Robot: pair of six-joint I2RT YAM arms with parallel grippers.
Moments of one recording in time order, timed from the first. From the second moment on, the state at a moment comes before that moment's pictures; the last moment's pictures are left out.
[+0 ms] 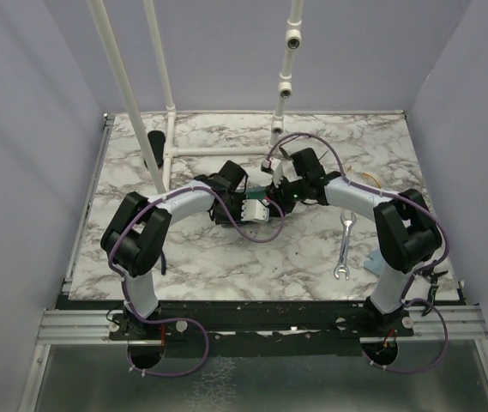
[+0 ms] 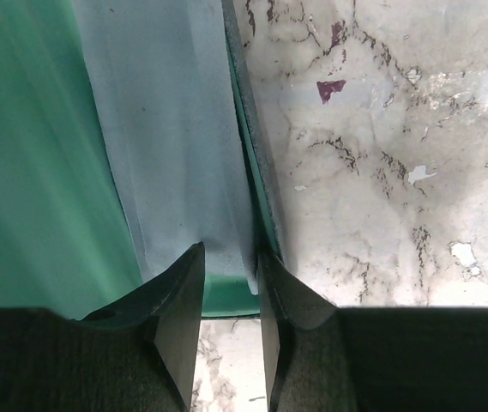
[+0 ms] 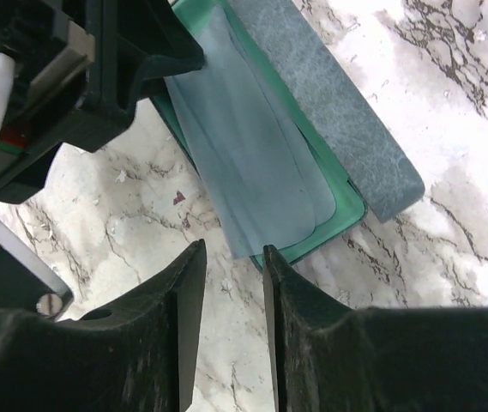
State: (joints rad) left arm -0.60 1.82 1.18 -0.56 0.24 1.08; right arm 0.49 1.80 1.15 -0.25 -0.64 -0.30
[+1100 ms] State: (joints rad) left arm -0.60 1.78 1.14 -0.57 0.25 1.10; right arm 0.44 1.85 0.98 0.40 -0.59 -0.05
